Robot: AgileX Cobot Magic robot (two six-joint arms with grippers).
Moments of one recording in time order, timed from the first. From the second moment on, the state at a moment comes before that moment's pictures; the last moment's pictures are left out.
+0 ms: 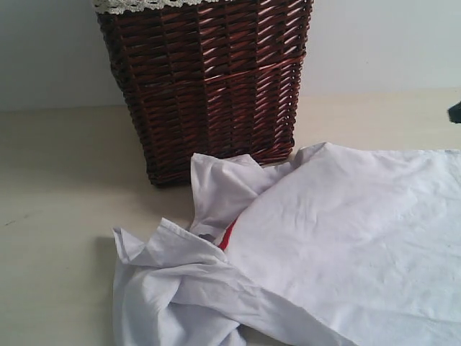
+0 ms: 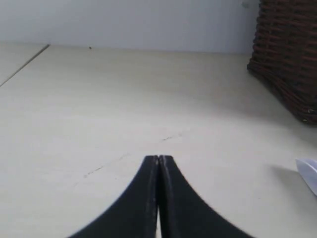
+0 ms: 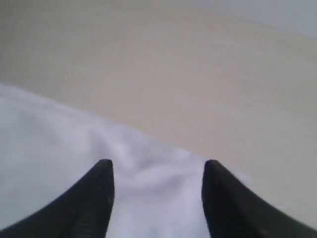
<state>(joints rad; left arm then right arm) 0.08 0.00 0.00 0.11 0.37 -0.13 -0.33 1.83 -1.16 1.04 0.48 -1.50</state>
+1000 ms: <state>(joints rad) 0.08 0.00 0.00 0.11 0.37 -0.13 -0.15 1.74 -0.62 0.25 0.37 -0.92</state>
